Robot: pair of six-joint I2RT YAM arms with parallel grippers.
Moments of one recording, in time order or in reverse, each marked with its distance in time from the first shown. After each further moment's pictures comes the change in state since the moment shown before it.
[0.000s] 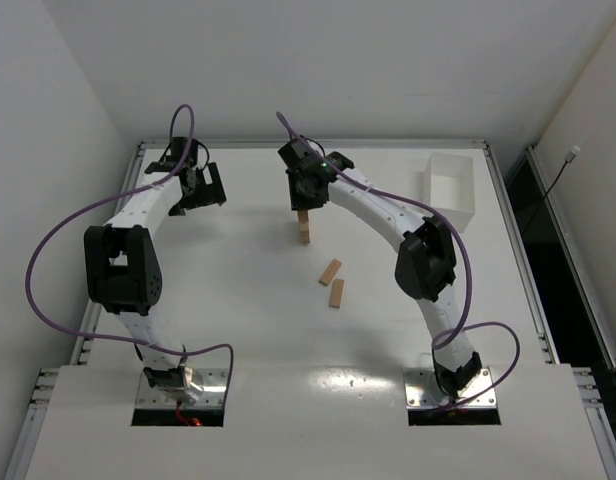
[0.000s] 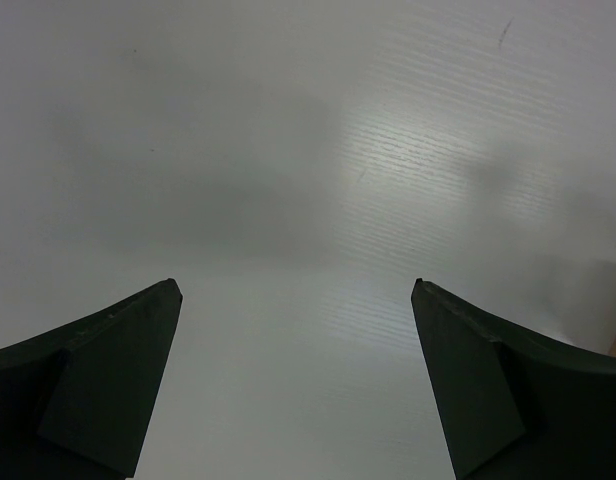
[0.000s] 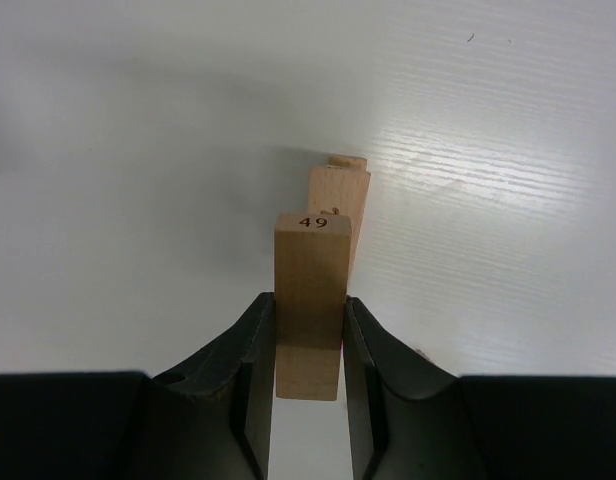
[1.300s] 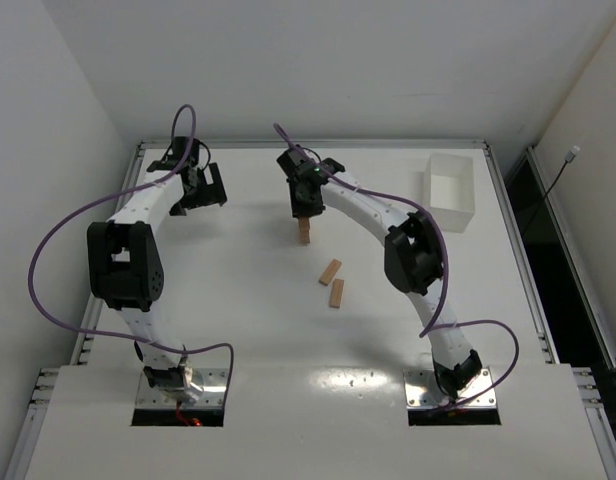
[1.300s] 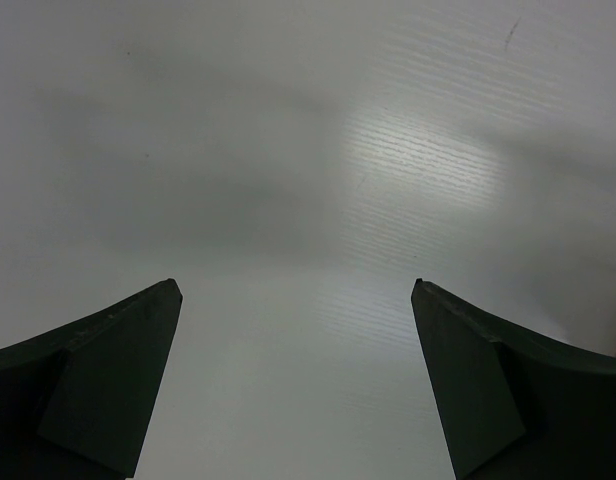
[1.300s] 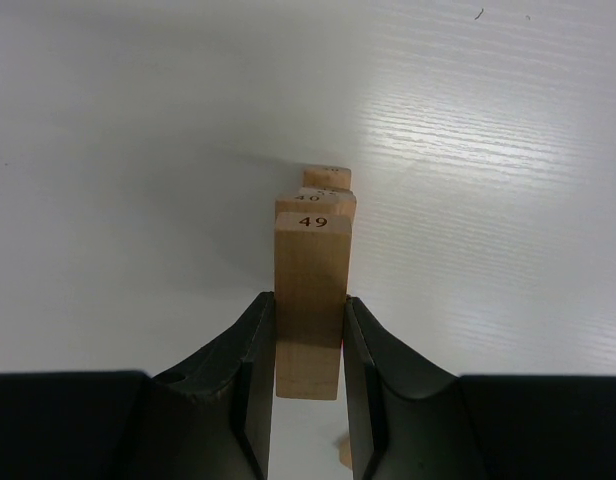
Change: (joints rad) left arm 0.000 0.031 0.021 -0.008 0.001 0.000; right arm -0.021 0.116 0.023 0.009 0.001 0.003
